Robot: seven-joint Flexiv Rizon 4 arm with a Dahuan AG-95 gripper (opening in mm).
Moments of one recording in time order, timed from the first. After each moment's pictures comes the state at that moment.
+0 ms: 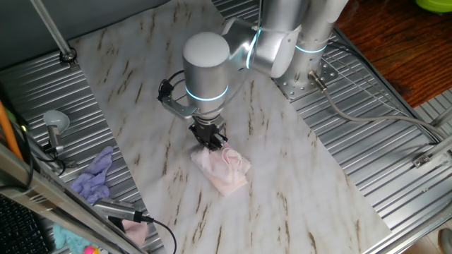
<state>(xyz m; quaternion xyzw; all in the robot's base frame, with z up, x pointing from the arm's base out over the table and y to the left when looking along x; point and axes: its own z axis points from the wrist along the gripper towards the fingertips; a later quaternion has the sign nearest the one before) 0.470 0.164 0.055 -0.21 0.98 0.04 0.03</state>
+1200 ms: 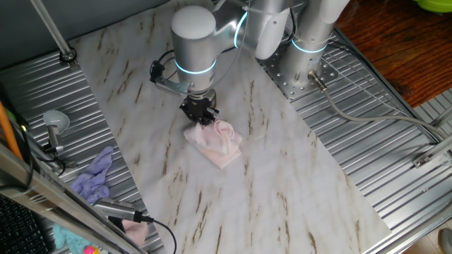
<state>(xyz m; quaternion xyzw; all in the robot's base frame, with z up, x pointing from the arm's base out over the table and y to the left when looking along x) 0.458 0.076 0.054 -0.32 0.95 0.01 0.02</state>
